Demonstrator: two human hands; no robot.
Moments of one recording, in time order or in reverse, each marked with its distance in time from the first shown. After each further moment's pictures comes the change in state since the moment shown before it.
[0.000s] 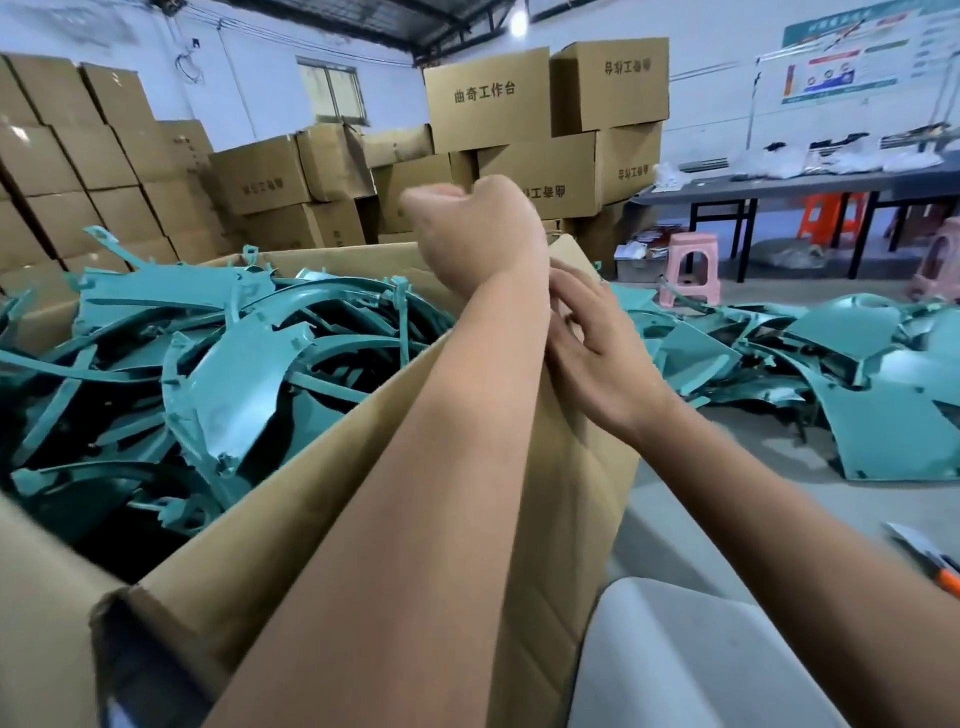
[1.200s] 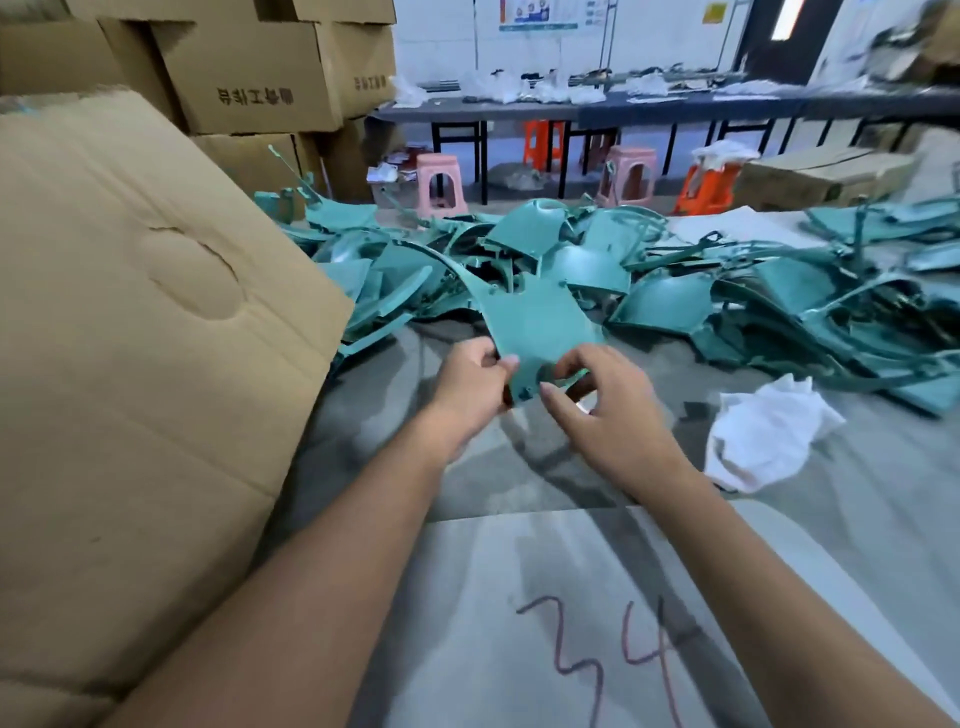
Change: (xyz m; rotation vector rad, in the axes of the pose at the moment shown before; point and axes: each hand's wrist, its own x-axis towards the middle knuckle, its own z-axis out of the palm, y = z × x) left_hand -0.211 -0.243 0.064 0.289 -1.311 -0.370; right_hand -0.201 0.143 -0.170 -0.561 0.162 0.550
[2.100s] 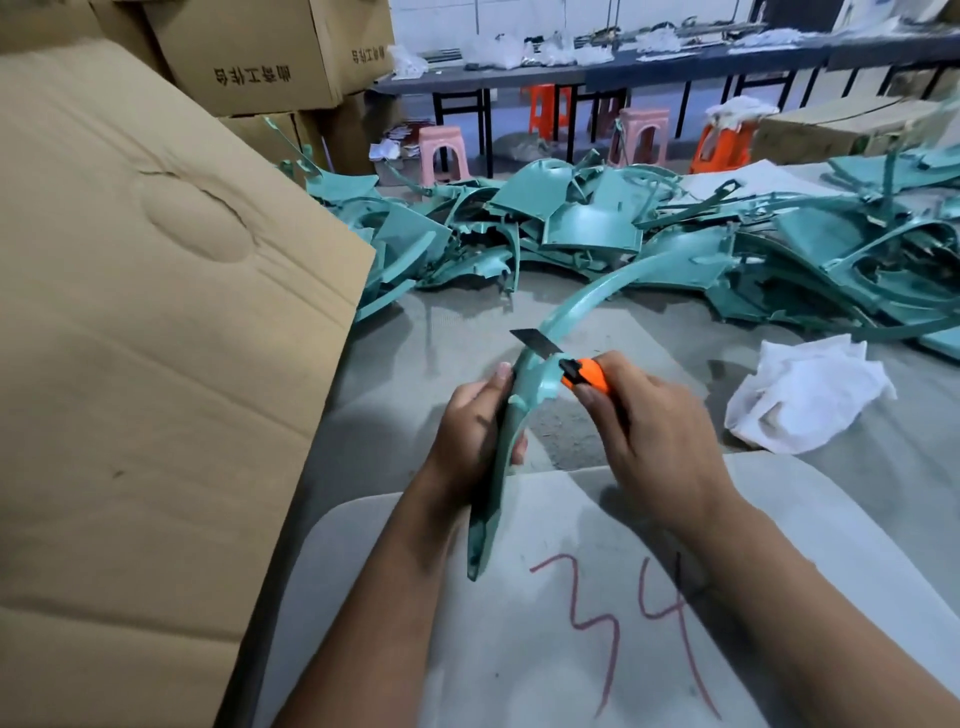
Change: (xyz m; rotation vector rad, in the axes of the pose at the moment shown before) left_hand -0.074 -0.029 0.000 -0.377 -0.157 -0.056; right_hand -0.061 0.007 -0.004 -0.127 0.100 -0.181
